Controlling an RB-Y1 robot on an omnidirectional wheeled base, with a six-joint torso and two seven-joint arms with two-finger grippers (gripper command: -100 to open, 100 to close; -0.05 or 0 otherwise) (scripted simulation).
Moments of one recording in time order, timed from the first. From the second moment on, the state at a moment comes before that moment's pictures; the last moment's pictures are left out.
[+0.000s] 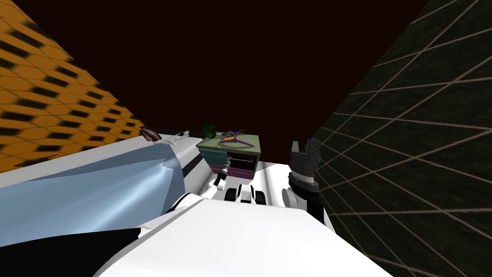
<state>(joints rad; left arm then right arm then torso) -0.28 0.11 -0.05 -0.43 0.05 -0.81 0.05 0.54 0.04 0.07 -2.38 0.10 -0.59 0.10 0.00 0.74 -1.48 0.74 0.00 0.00</state>
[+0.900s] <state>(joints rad) -0.39 0.11 -0.05 -0.40 0.06 -0.67 0.09 0.54 0.04 0.07 -2.38 0.10 -0.59 0.10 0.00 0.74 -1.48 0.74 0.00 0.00</state>
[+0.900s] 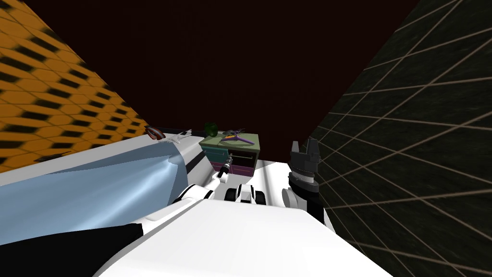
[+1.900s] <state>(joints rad) -0.42 0.11 -0.05 -0.43 0.07 -0.59 0.10 0.54 0.04 0.07 -2.38 0.10 -0.59 0.10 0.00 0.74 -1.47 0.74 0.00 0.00</state>
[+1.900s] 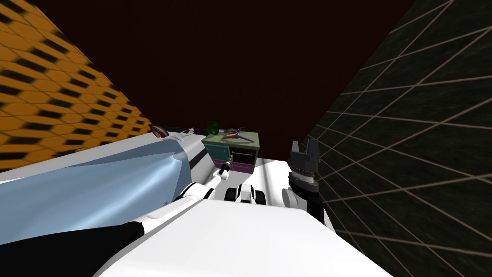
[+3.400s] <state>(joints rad) -0.43 0.11 -0.05 -0.40 0.07 -0.59 0.10 0.54 0.04 0.07 -2.38 0.10 -0.59 0.10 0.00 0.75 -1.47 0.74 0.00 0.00</state>
